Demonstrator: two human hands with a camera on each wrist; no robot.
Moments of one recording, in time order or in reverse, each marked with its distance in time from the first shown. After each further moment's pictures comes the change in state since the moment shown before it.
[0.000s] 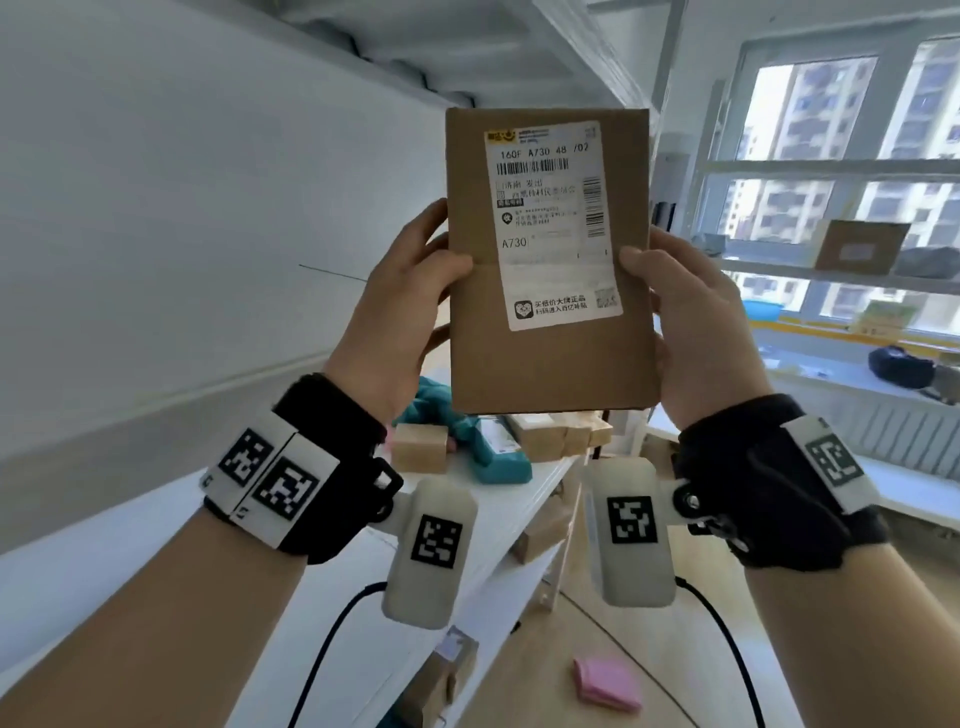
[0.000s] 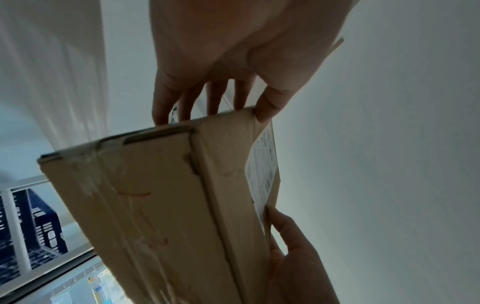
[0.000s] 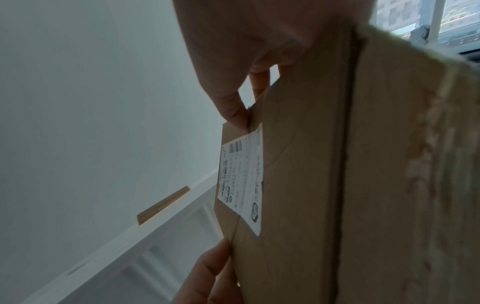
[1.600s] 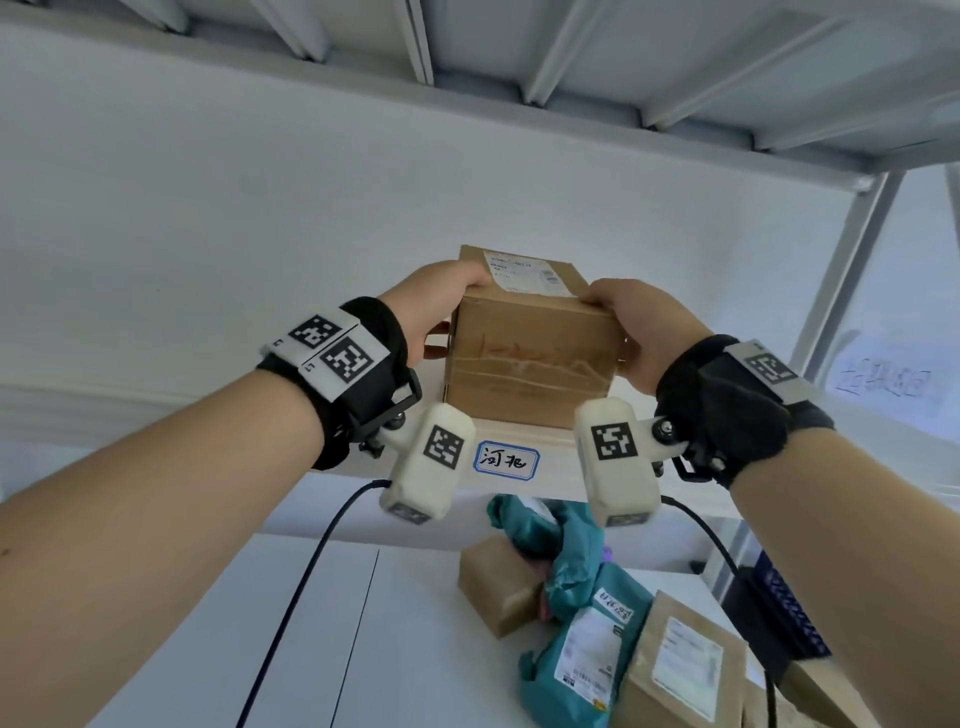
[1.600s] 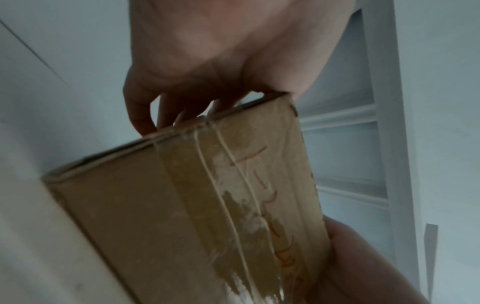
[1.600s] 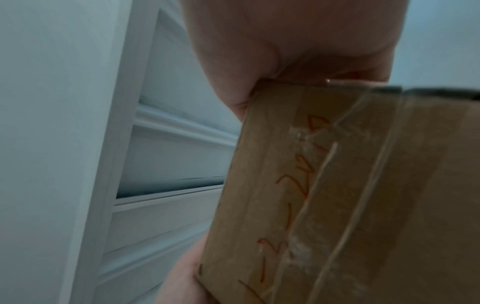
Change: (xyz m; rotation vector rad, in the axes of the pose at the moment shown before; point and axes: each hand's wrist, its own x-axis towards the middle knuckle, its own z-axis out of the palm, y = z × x) left_hand 0.306 -0.114 0.128 0.521 0.918 -0.319; right_hand 0.442 0.158 0.022 -0.103 -0.966 0.385
